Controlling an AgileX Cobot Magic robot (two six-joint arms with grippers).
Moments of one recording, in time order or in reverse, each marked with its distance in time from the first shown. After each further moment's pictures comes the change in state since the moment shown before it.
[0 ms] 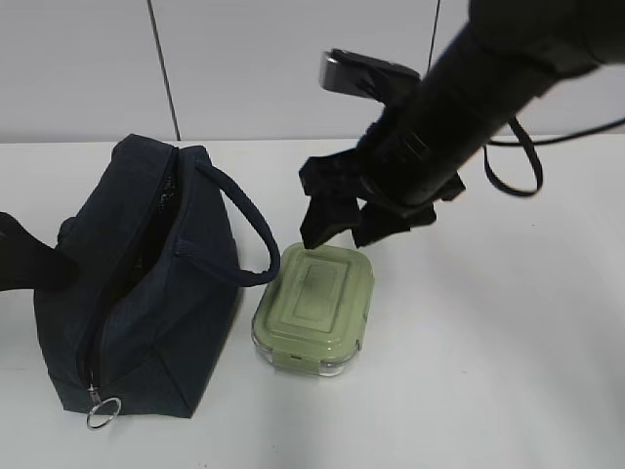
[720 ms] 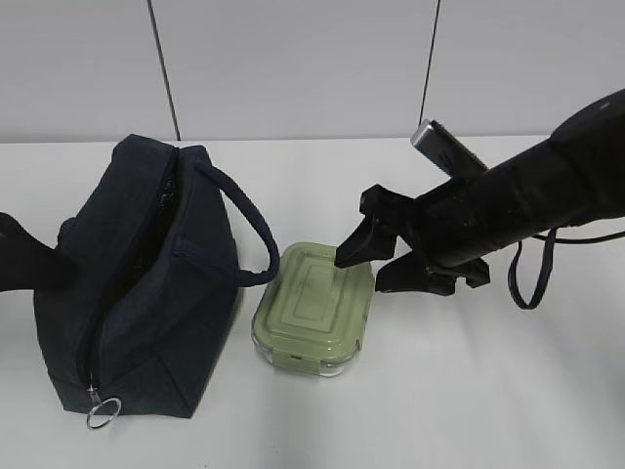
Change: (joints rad) left arm 0.000 0.000 0.000 0.002 0.000 0.000; right arm -0.167 0.055 0.311 0.679 -0.199 -0.384
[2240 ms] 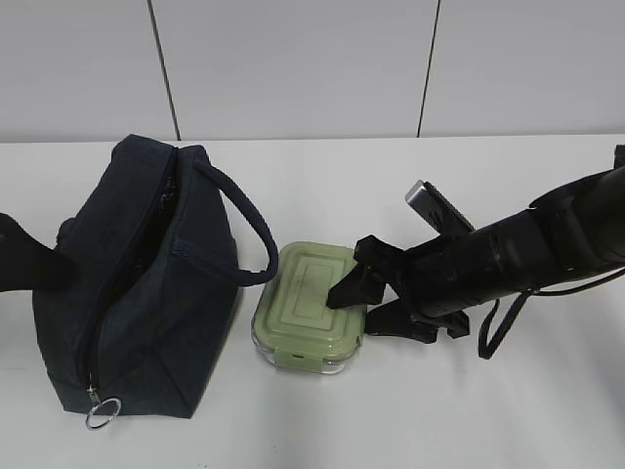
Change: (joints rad) left arm 0.000 0.000 0.000 0.006 0.000 0.000; right arm 0.000 0.145 0.090 0.394 -0.002 -0.359
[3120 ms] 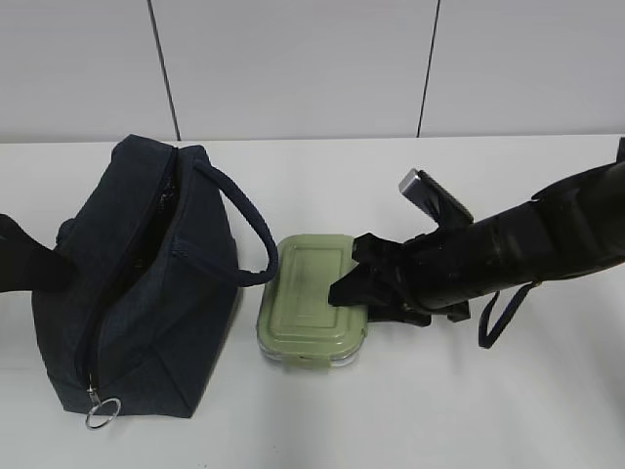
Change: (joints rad) left arm 0.000 0.000 0.000 0.005 0.000 0.000; right arm 0.000 -0.043 0.000 -0.004 -0.025 -0.105
